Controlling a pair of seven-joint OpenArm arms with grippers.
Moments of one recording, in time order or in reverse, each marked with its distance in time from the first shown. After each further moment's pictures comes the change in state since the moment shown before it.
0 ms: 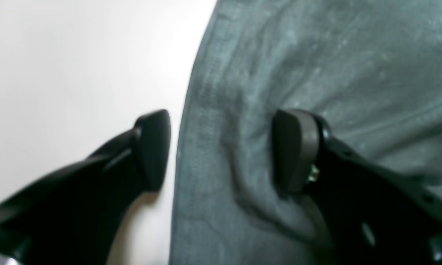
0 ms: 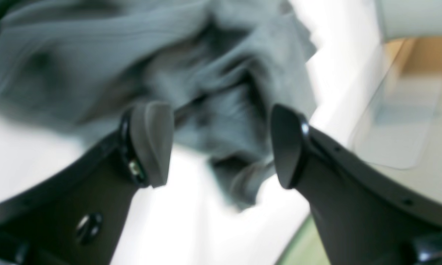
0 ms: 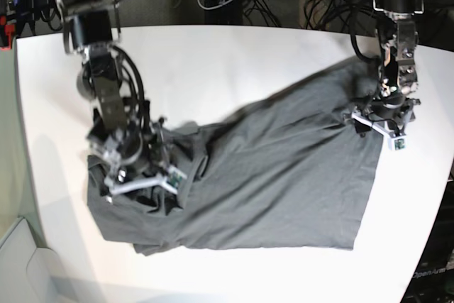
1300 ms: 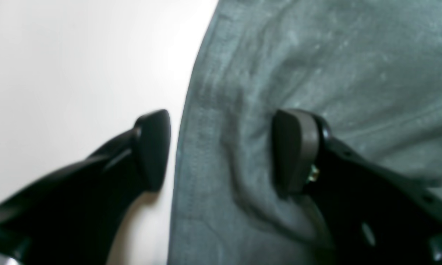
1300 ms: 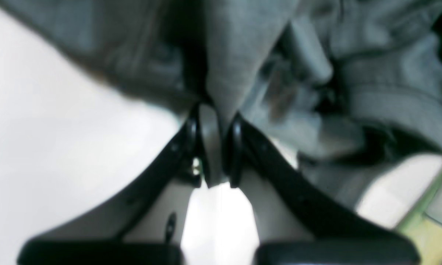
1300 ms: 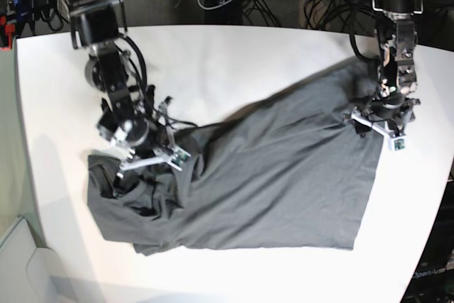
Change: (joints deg) left arm 0.0 0.3 0.0 -0.1 0.2 0.4 0.0; right arm -1.6 -0.7 0.4 -10.0 -0.4 -0.1 5.2
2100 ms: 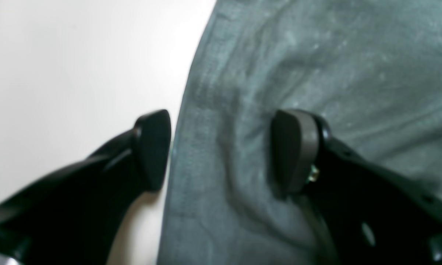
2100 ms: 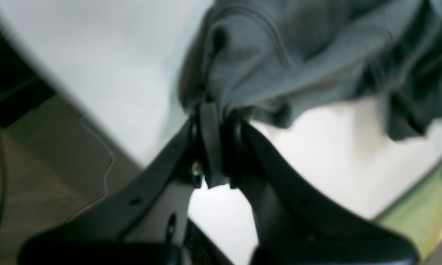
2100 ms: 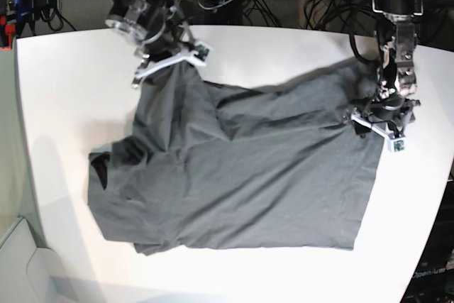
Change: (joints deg) left arm -0.6 0.0 0.4 0.3 0.4 0.0 0.7; right arm -30.9 1.1 -10.7 32.7 0.4 0.0 -16.5
